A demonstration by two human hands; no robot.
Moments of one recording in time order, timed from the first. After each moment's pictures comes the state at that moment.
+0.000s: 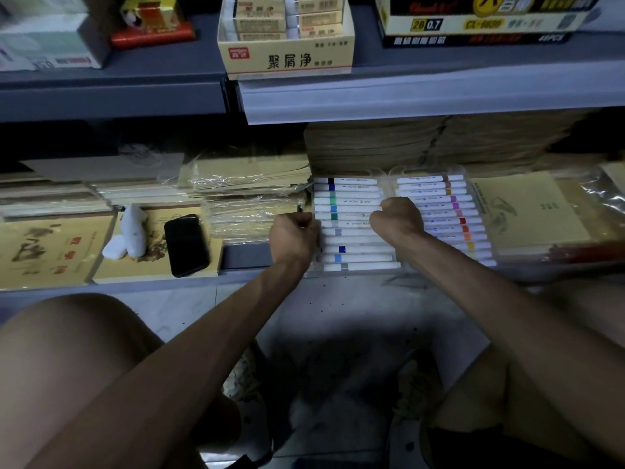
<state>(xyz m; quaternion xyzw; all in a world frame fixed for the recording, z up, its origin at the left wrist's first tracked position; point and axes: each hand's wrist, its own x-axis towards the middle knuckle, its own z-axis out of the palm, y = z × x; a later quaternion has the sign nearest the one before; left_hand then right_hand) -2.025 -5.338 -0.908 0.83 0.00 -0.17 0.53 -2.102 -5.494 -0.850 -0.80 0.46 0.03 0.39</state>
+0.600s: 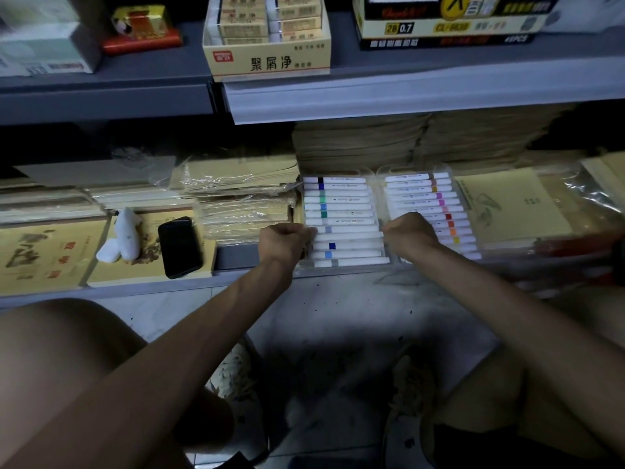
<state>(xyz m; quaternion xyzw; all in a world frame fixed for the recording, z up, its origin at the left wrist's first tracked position) -2.042 -5.326 -0.894 0.73 0.09 -0.27 0.62 -2.145 -5.513 -0.857 -0.80 0.47 0.06 0.37</state>
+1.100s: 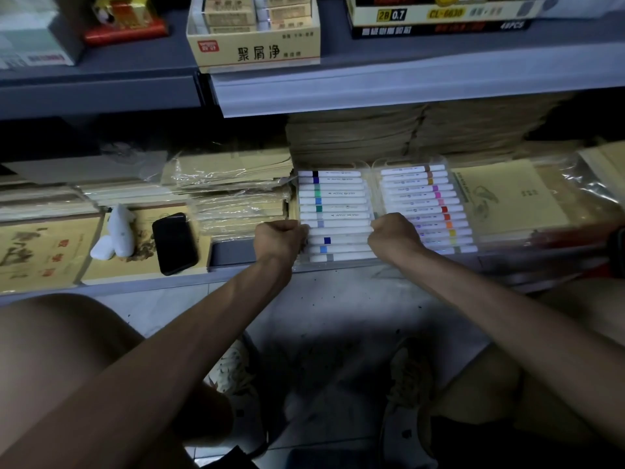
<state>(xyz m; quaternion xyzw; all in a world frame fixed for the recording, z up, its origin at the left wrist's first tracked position) -2.046 -5.329 -0.898 0.74 0.10 -0.25 0.61 -2.149 -5.494 -0.865 -0.83 0.43 0.08 0.36</state>
